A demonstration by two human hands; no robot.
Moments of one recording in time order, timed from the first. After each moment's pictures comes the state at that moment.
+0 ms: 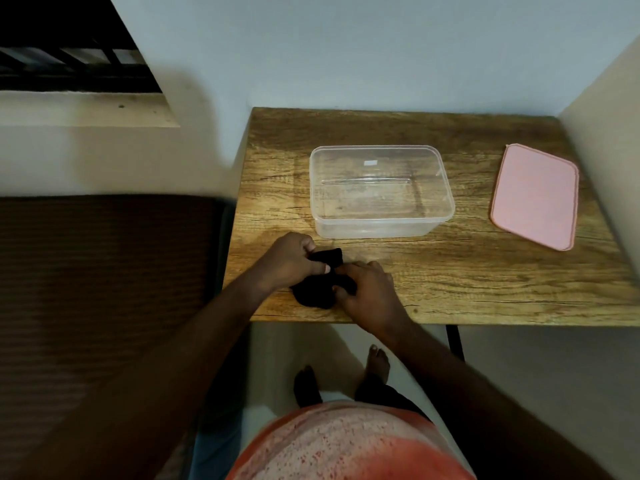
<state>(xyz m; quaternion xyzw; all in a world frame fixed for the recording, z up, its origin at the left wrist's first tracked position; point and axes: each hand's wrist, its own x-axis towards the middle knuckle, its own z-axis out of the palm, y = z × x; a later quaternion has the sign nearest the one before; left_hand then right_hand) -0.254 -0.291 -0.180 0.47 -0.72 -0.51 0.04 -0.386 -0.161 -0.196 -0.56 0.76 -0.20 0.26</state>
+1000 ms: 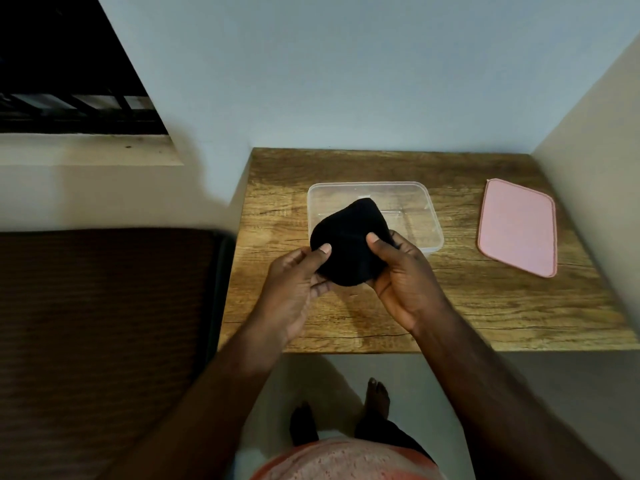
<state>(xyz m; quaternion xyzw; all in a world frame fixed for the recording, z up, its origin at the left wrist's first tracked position) -0.264 -0.243 -0.100 0.41 -0.35 -0.78 0.32 -0.410 -0.182 -0.096 -0.18 0.49 -0.66 0.54</state>
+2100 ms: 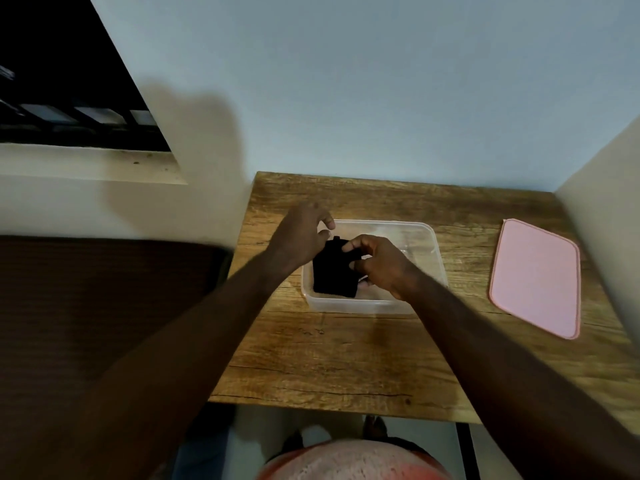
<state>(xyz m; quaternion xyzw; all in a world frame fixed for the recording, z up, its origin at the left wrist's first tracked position) -0.343 -0.398 -0.127 0.43 -0.84 -0.27 0.21 -0.492 -0.299 -0.139 -0.41 0.69 -0.34 0.49</state>
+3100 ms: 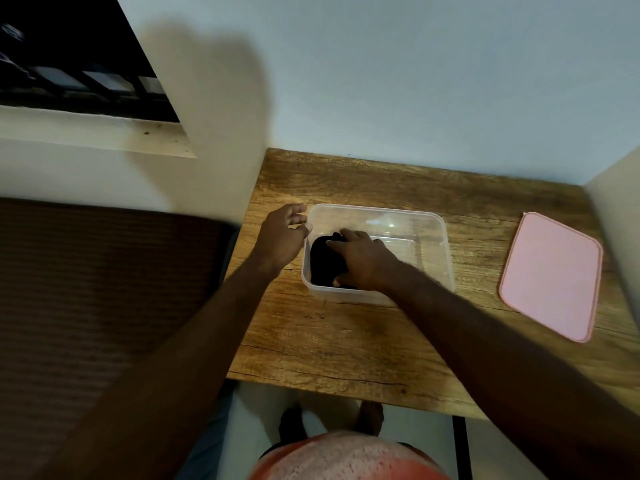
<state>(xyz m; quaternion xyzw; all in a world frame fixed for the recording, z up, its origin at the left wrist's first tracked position) -0.312 -0.382 -0.153 0.56 -0.60 -0.50 0.28 -0.476 -0.320 -0.160 -0.73 0.65 0.07 0.20</state>
